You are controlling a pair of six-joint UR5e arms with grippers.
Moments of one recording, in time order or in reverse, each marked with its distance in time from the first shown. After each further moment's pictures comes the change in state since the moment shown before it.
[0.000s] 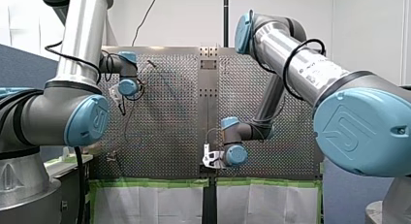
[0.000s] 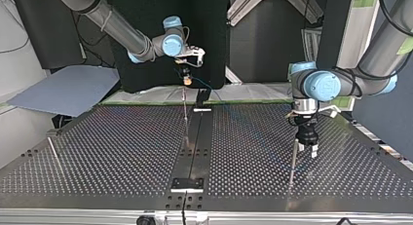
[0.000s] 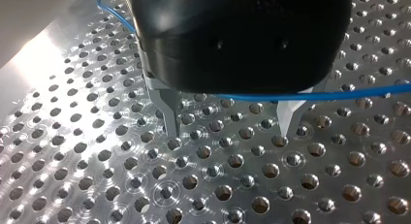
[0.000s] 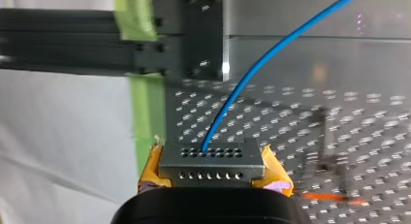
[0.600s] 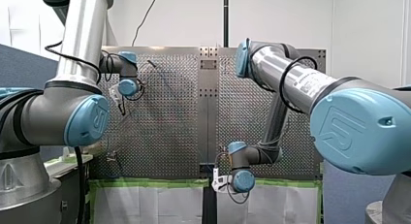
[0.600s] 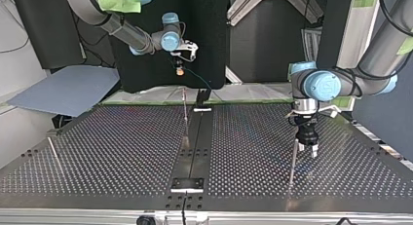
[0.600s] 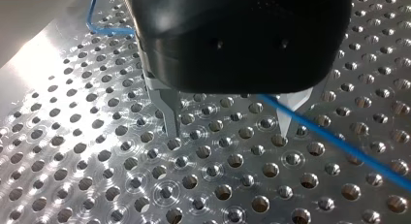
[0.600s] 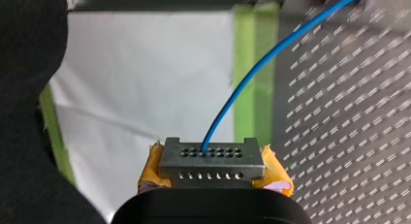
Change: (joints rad) left arm 0.001 0.000 0.000 0.000 0.000 0.005; right arm -0.054 0.174 0.000 -0.084 0.052 0.018
